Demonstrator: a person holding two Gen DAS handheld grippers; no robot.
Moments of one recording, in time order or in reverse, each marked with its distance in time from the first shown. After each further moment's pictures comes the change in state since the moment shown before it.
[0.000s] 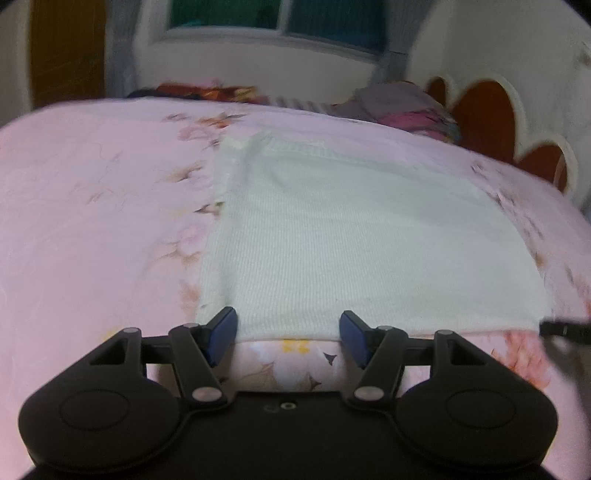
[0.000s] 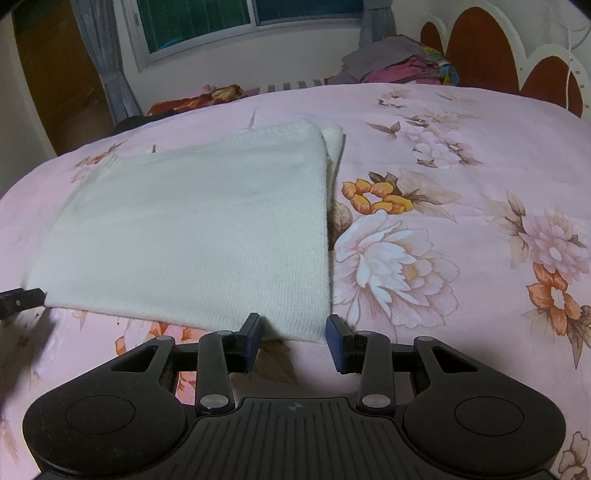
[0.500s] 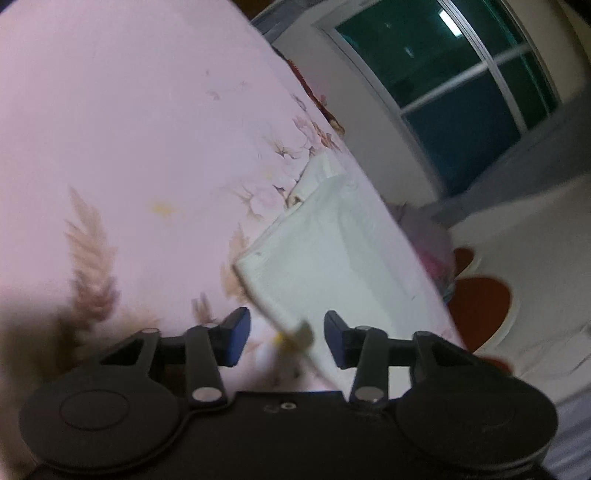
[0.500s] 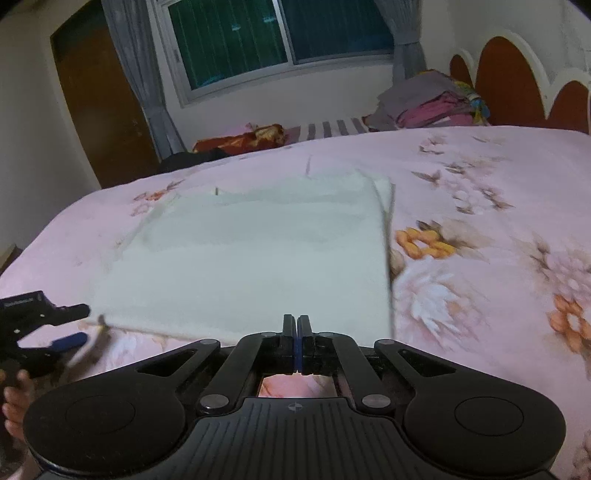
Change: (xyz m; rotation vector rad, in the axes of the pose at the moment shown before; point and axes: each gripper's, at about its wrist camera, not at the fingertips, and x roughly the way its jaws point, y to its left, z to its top) left arm 0.004 0.054 -0.043 -0.782 -0.106 -0.221; right arm -0.037 0.030 0.004 -0.013 -0.127 0.149
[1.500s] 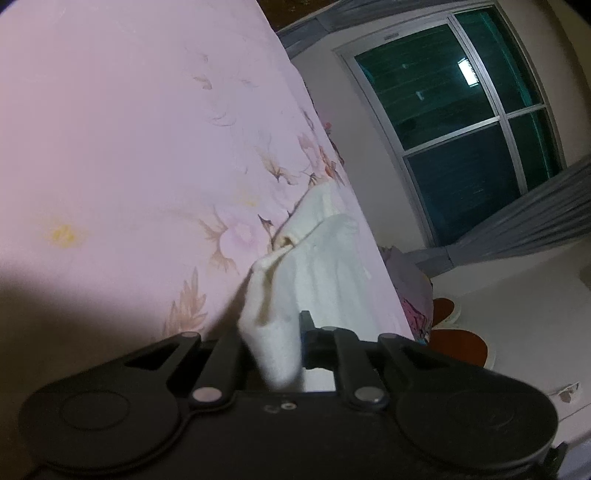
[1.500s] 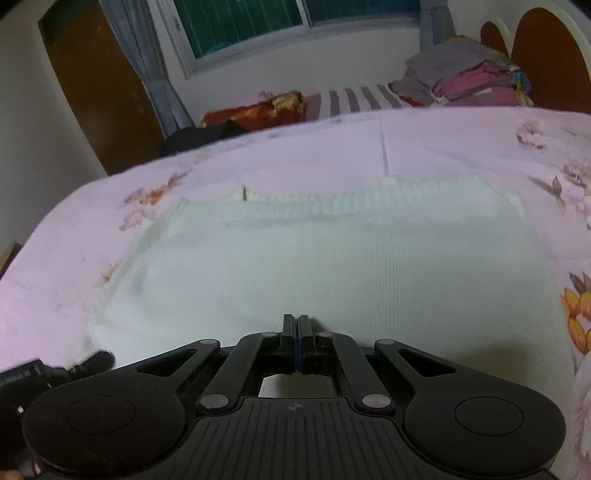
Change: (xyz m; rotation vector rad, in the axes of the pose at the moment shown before) left arm 0.059 0.000 0.024 -0.128 -0.085 -0.058; right arm 0.159 0.051 0.072 0.022 0.128 0.031
